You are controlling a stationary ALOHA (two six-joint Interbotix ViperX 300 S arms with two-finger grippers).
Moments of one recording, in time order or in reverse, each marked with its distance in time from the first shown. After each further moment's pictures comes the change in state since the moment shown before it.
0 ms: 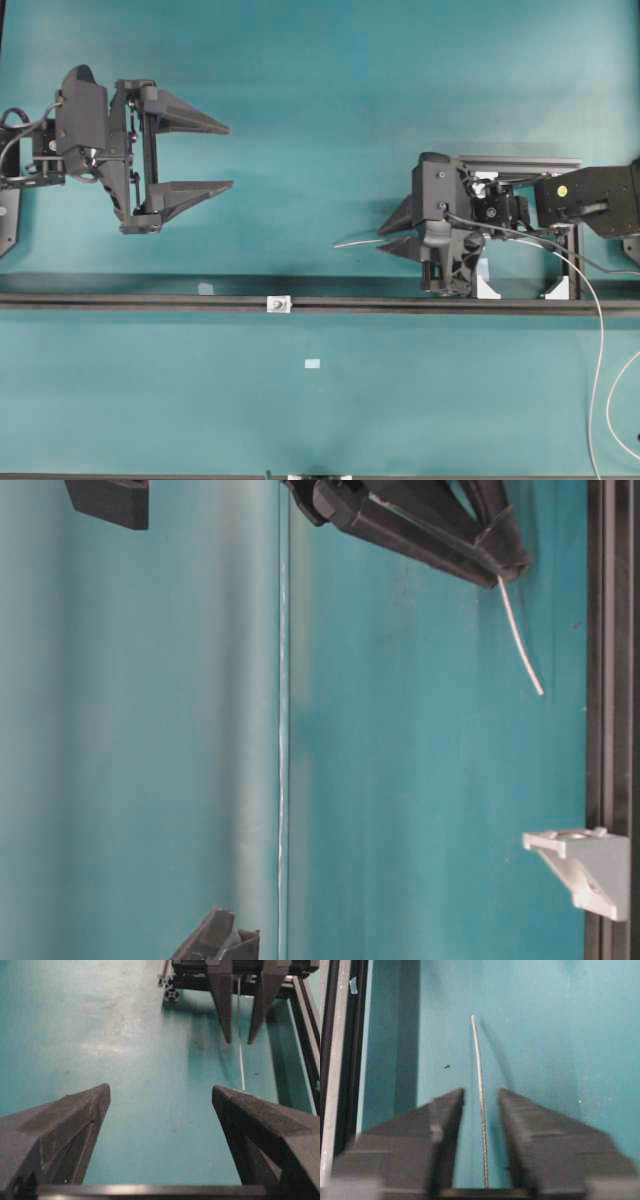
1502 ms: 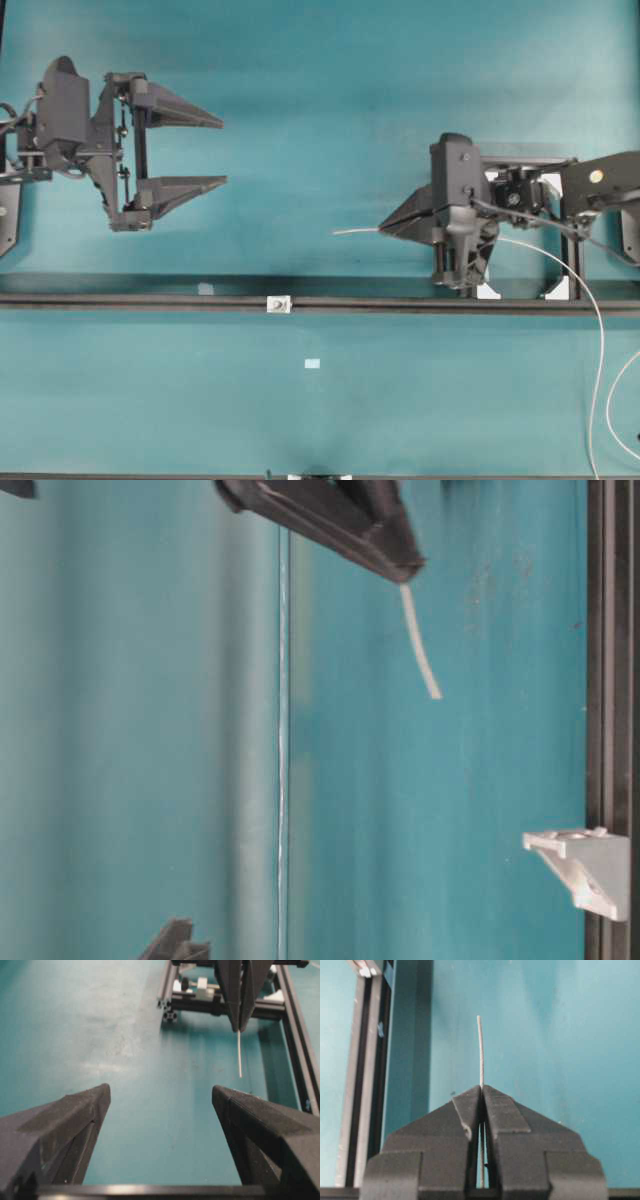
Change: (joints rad) left arm 0.000 -0.101 0.000 0.000 0.057 -0.005; right arm -0.012 -0.183 0.003 -0.015 0.107 -0.009
